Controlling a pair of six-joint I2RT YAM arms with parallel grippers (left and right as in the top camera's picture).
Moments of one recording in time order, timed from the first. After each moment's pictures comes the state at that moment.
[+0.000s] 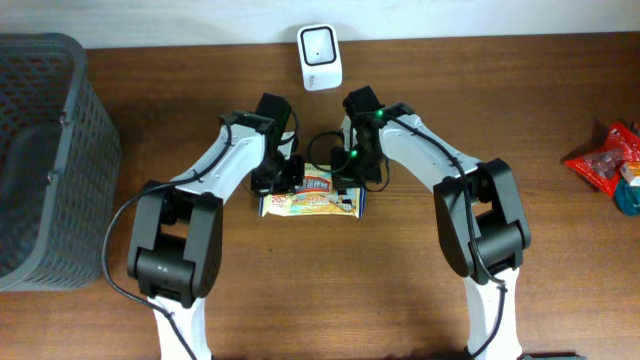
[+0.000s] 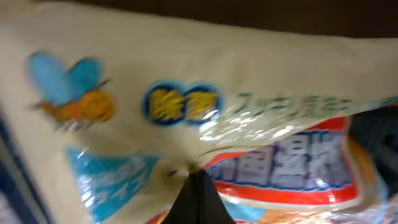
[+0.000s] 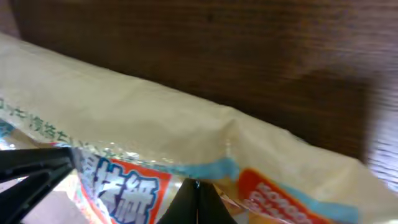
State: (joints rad) left arm -0.32 2.11 1.53 -0.94 0.25 -0.30; right arm 0.39 2.22 1.65 -0.88 -0.41 0.39
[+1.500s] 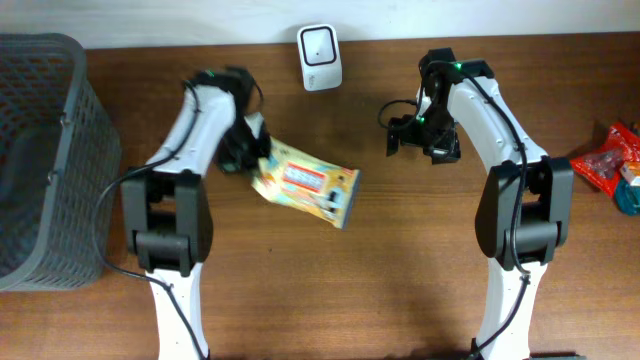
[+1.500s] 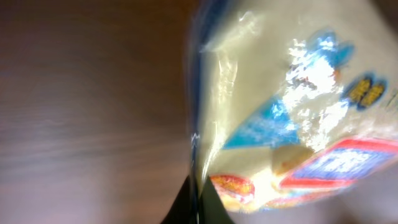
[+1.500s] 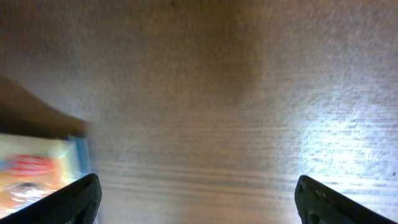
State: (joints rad) left arm -0.18 2.28 1.91 -1.35 0.24 -0.20; right arm 0.11 2.23 1.89 -1.22 -0.19 0.25
